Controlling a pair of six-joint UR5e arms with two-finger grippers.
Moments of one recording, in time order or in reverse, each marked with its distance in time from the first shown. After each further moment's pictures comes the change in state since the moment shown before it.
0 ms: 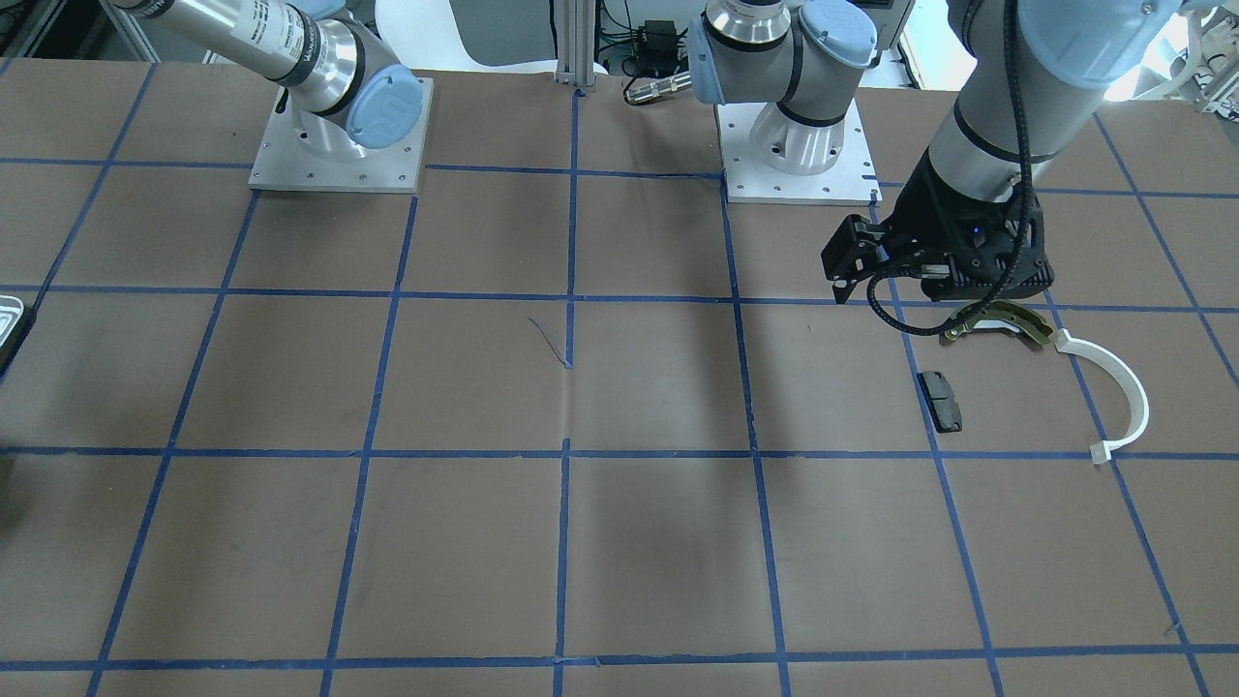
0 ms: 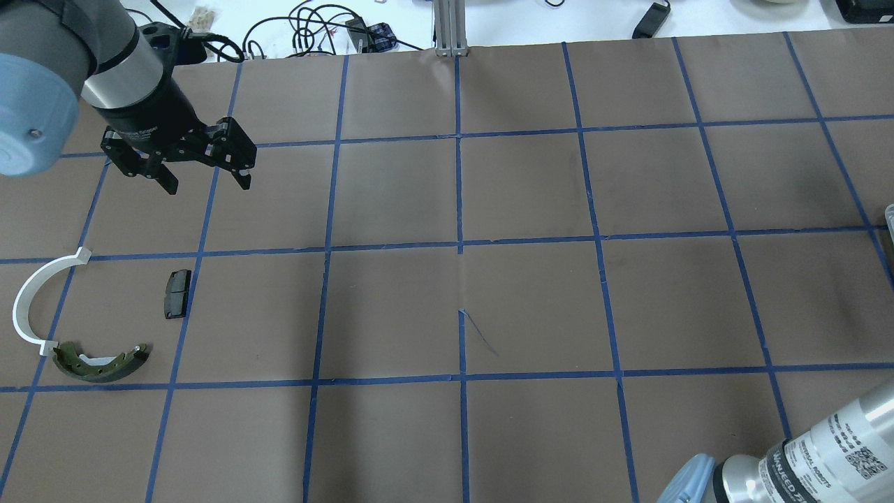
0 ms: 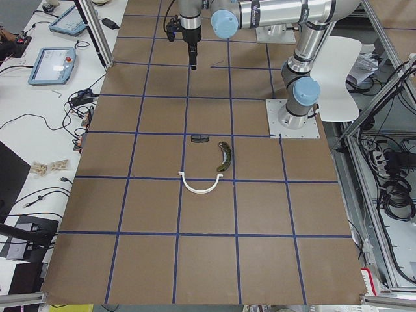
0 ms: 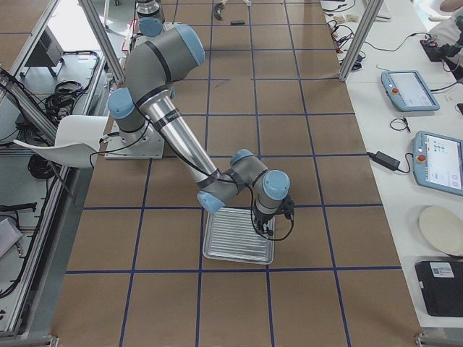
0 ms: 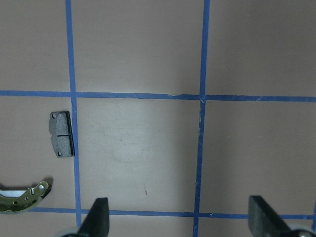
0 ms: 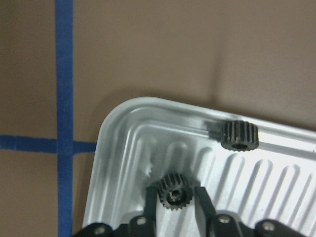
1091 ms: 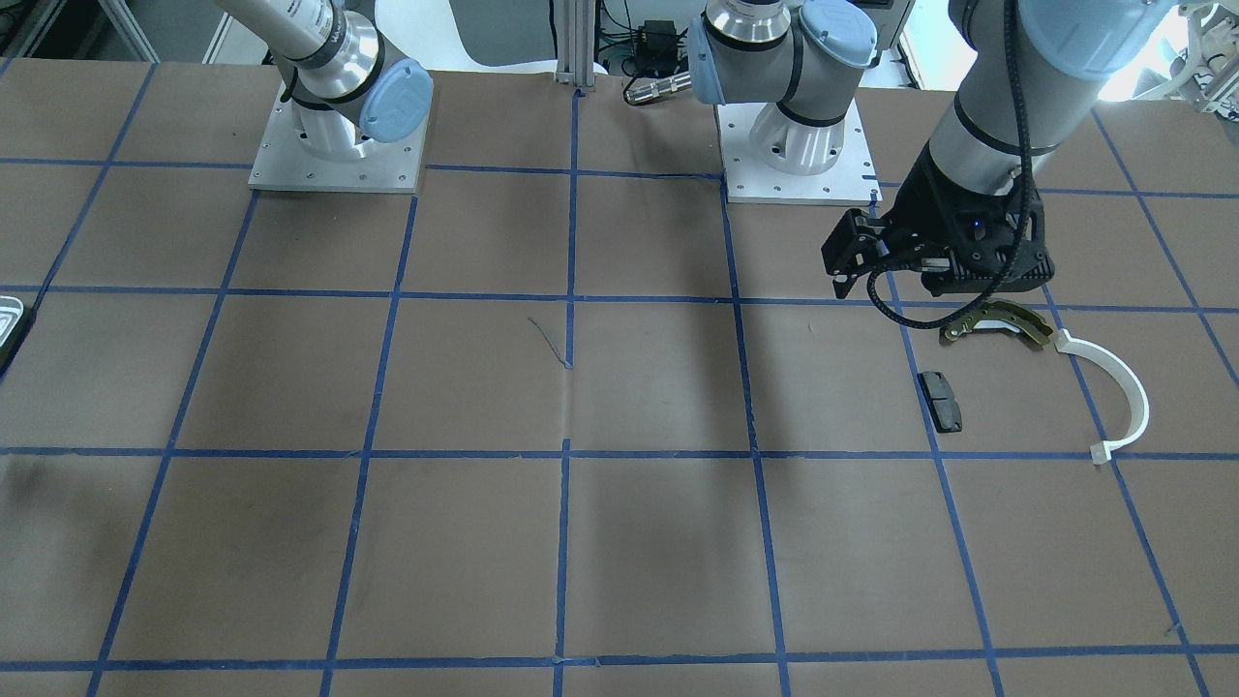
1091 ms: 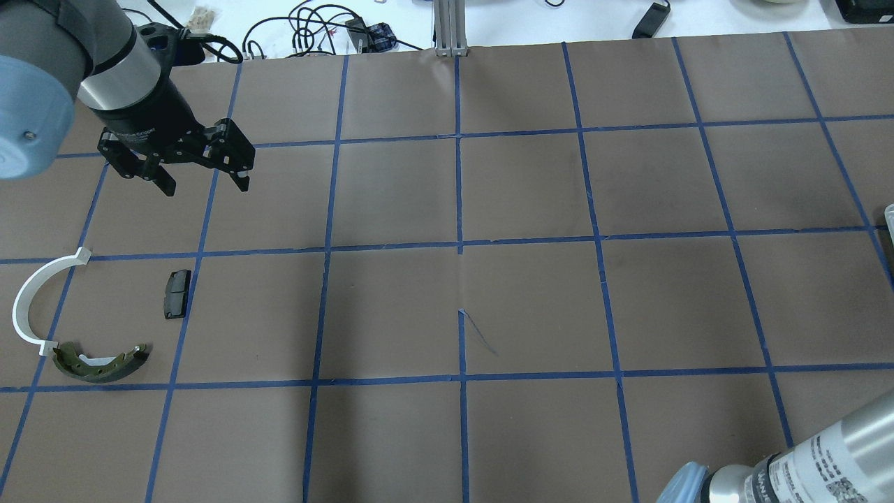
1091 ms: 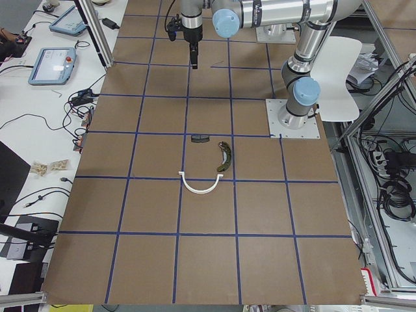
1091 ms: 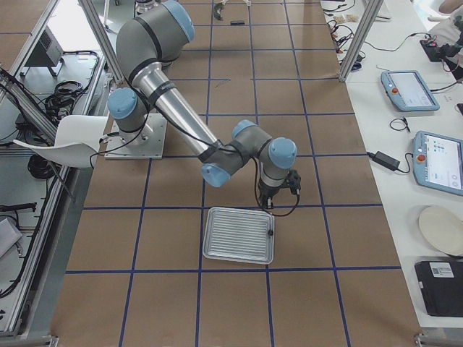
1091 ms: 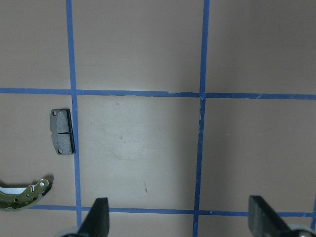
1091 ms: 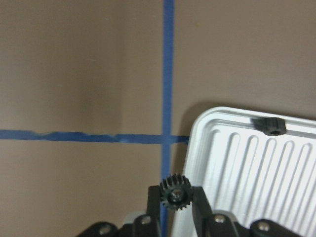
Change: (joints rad) left arm 0.000 0.006 -0.003 -0.008 0.002 -0.001; right arm 0.140 -0.195 0.019 0.205 0.006 0.194
